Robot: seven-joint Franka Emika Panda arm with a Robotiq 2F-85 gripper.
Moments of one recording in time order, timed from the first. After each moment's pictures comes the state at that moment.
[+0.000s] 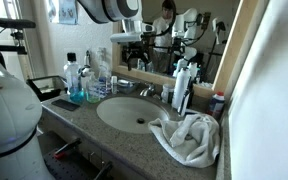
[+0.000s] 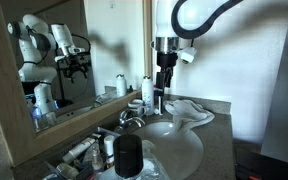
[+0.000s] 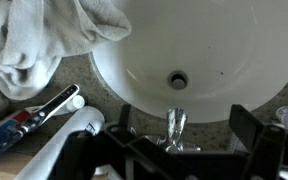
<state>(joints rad) 0.00 -0.29 -0.01 -2.33 -0.19 2.17 -0.05</state>
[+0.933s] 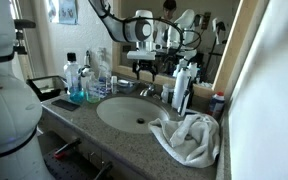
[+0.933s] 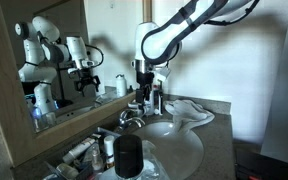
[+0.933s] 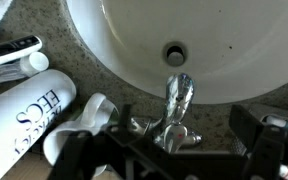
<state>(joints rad) 0.00 0.08 -0.02 -2.11 -0.12 2.33 -0.19</state>
